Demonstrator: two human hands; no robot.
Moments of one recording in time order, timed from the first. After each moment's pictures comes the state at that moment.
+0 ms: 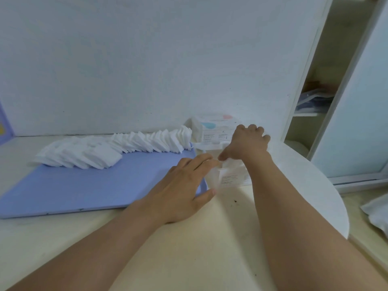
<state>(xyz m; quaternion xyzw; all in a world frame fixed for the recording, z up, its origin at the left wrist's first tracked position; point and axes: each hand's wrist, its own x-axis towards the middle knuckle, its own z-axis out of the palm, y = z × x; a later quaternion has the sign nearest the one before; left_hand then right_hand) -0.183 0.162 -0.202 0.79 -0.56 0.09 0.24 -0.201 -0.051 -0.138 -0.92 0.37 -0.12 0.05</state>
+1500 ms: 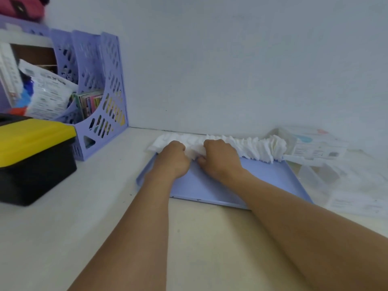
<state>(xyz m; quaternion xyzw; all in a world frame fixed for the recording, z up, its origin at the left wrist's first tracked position) -0.064 0.335 -0.178 0.93 -0.09 0.05 0.35 -0.082 0.188 -0.178 -0.97 0.00 -0.22 0.07</state>
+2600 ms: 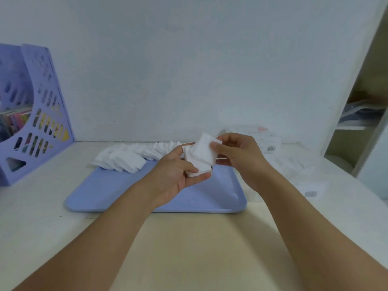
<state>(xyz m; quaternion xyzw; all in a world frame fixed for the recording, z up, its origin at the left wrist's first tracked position) -0.149 0.229 -0.149 0.51 -0.19 -0.29 0.78 -0.200 0.050 -0.130 -0.71 0.02 -0.21 0.67</state>
